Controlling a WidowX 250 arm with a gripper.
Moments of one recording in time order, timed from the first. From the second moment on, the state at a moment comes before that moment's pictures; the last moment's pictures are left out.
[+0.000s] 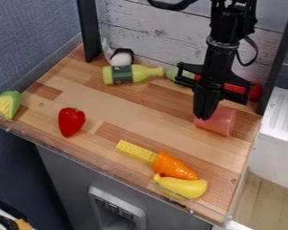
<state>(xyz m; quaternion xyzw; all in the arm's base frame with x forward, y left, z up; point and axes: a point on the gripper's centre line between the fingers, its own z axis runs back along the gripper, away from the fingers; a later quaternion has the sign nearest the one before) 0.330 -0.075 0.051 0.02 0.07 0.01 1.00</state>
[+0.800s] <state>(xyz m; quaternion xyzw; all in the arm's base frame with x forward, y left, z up) 0.349 0.078 0.067 0.00 0.06 0.37 0.93</state>
